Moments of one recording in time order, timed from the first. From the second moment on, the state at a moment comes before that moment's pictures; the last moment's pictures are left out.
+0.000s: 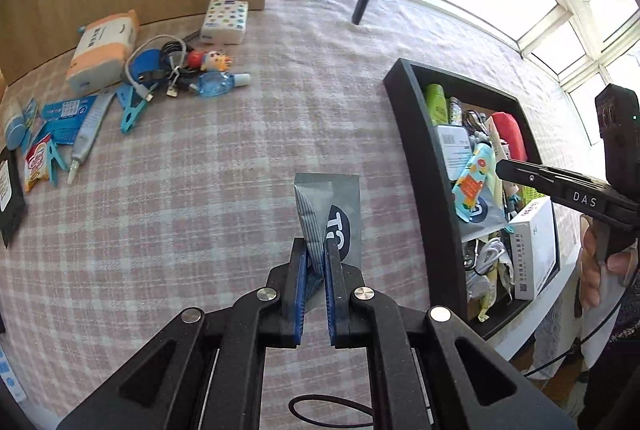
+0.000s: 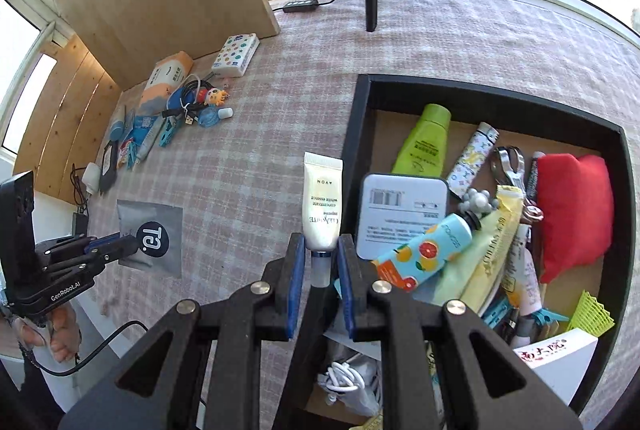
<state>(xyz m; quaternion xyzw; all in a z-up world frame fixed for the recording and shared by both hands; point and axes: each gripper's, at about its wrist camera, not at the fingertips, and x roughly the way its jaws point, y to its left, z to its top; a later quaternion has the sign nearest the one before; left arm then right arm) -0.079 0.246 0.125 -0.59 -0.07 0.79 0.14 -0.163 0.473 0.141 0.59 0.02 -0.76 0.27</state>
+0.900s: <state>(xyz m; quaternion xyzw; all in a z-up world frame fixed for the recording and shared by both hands) -0.033 0.461 0.158 -0.56 0.06 0.77 0.30 -0.114 0.655 0.157 0.57 -0.02 -0.81 0.12</state>
